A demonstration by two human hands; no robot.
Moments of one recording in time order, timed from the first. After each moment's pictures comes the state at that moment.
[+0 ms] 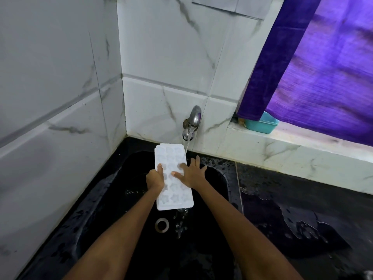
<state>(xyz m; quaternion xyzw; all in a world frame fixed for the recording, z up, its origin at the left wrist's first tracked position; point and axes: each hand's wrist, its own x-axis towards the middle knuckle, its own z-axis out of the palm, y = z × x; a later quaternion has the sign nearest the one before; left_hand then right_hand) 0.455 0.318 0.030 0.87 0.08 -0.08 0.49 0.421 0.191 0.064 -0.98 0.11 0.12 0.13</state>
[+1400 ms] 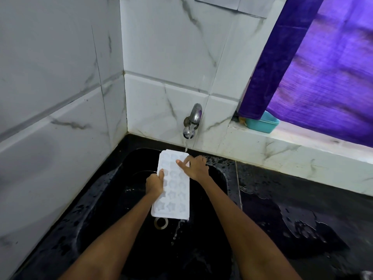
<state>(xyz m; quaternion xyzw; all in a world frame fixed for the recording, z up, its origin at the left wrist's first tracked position) 0.440 0.323 0.007 0.86 0.05 -0.10 0.49 0.422 0.182 0.069 -0.95 0.18 0.06 0.25</state>
